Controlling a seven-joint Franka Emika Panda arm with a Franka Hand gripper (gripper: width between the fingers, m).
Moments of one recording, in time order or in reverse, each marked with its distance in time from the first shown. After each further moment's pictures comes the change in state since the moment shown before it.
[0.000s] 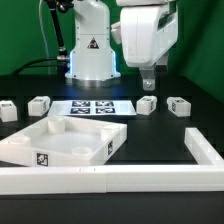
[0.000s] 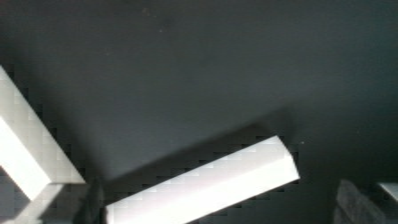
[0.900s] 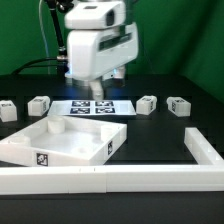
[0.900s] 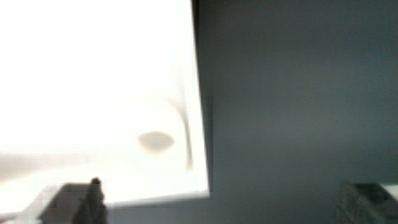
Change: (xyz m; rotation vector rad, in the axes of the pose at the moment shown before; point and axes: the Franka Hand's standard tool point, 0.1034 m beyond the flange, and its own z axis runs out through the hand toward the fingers) arm -0.111 -0.037 0.038 -0.030 -0.027 0.082
